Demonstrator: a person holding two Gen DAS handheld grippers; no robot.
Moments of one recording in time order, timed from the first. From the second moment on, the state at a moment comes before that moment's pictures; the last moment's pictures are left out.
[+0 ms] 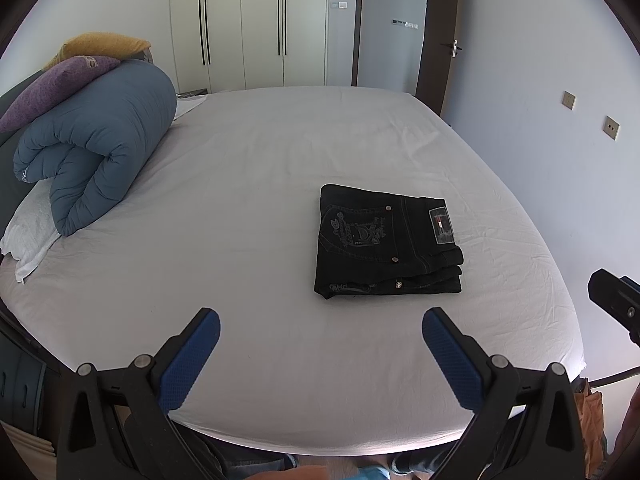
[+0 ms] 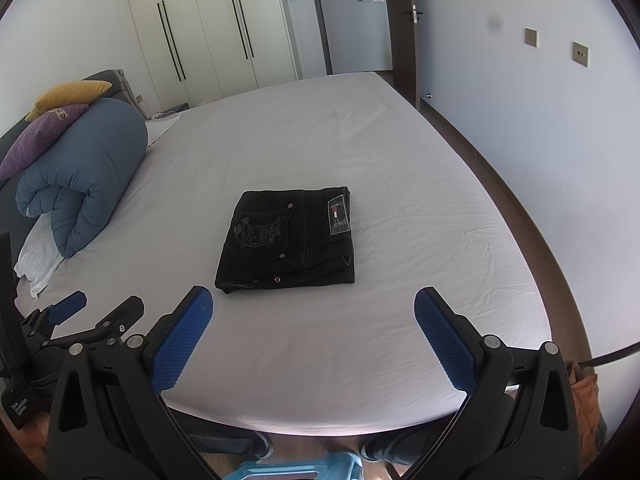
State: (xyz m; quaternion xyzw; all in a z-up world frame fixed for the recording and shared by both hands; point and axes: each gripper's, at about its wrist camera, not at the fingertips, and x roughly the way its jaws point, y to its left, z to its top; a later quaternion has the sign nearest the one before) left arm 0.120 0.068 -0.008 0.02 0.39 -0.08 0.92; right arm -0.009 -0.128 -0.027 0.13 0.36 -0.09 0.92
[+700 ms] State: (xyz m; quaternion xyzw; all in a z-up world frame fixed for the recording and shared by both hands) left arm 0.120 0.069 -0.009 0.02 0.39 -0.09 0.92; right arm -0.009 -0.125 -0.034 0.13 0.37 -0.08 0.92
